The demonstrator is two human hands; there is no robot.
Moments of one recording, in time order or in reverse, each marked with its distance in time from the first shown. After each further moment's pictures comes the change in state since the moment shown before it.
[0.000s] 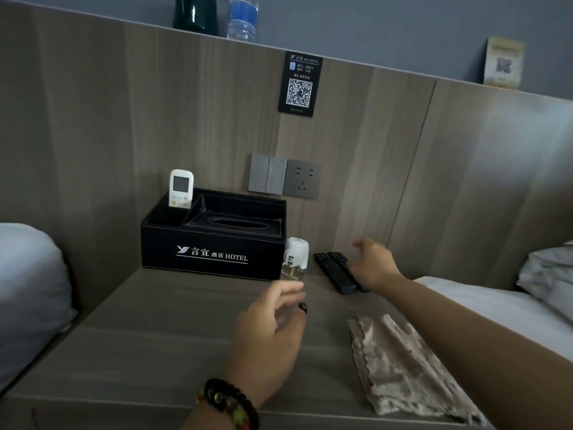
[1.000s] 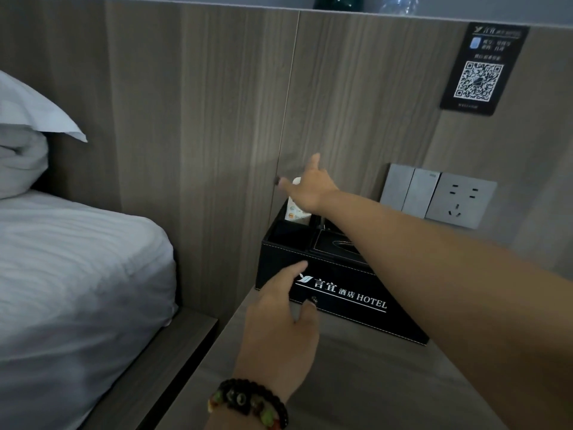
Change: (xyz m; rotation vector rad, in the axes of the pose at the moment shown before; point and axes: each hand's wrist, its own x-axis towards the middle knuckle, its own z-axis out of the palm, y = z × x) left_hand 0.073 -0.047 -0.139 0.227 0.255 -0.188; right_hand 0.075 -0.331 0.125 0.076 -0.196 -0.463
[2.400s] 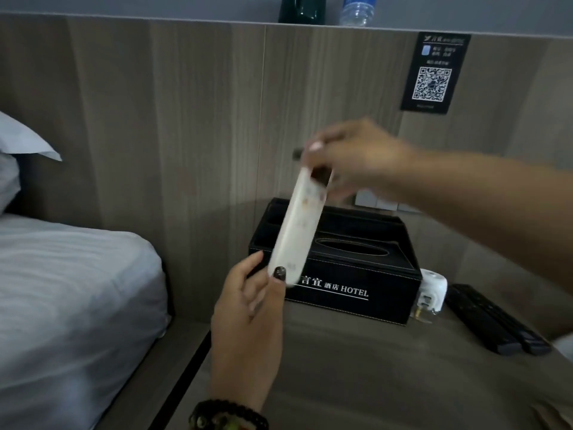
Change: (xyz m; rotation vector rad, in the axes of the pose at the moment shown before) left_hand -0.005 -0.002 -0.016 -0.452 0.200 0.022; right_hand -0.114 -0.023 -0.106 0.417 0.001 -0.055
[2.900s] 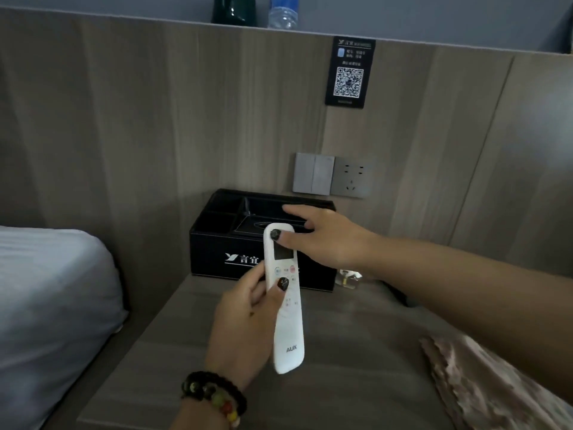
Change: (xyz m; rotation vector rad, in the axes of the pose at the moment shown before) left_hand -0.054 -0.001 0.048 0.040 -0.392 0.004; right_hand -0.089 0.088 -0.019 -0.268 -0.128 0.091
